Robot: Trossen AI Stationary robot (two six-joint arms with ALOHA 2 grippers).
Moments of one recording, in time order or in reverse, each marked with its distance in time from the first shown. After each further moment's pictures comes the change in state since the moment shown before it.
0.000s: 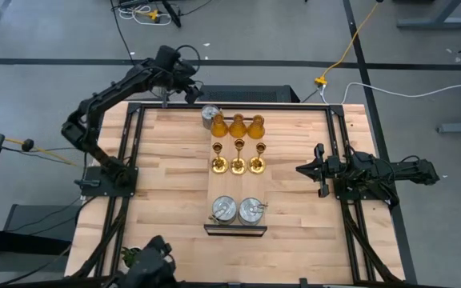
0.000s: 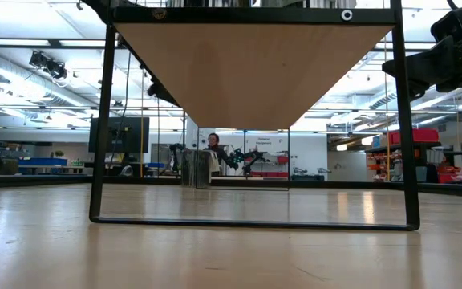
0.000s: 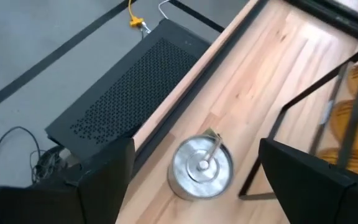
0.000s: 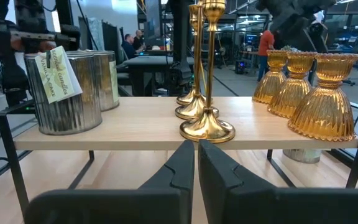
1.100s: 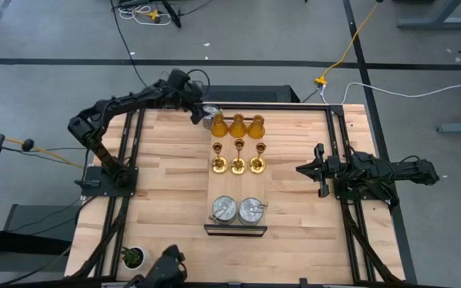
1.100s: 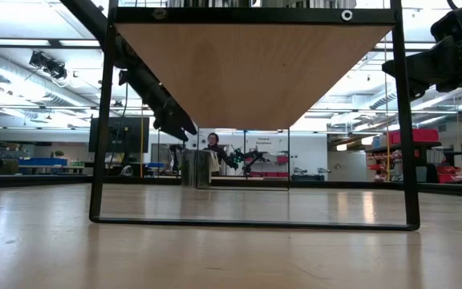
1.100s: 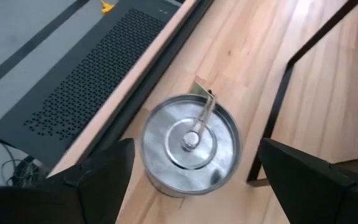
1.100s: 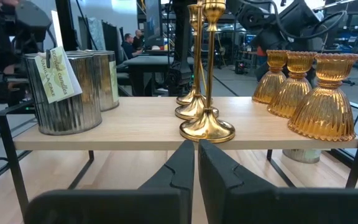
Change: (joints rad) left arm -0.052 0.074 -0.300 0.340 0.038 0.074; right arm 0.000 0.000 0.000 0.000 0.000 0.000
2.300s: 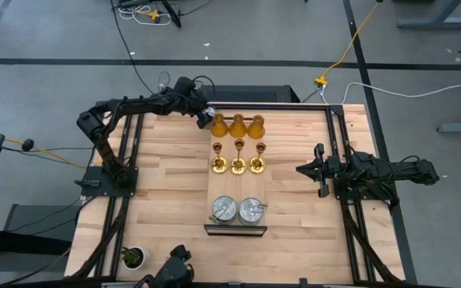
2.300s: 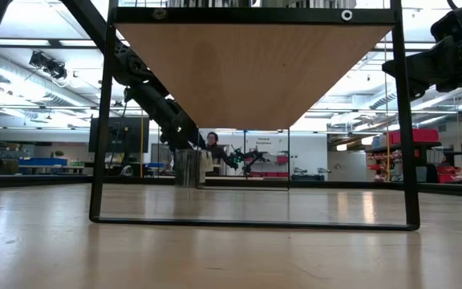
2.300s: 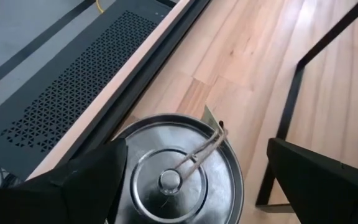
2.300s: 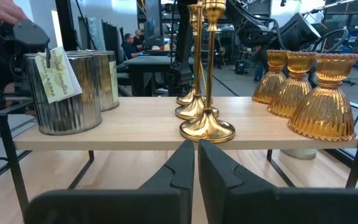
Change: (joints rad) left arm -0.037 0.097 -0.073 0.222 -0.013 -0.047; right arm 0.000 0.000 0.000 0.000 0.000 0.000
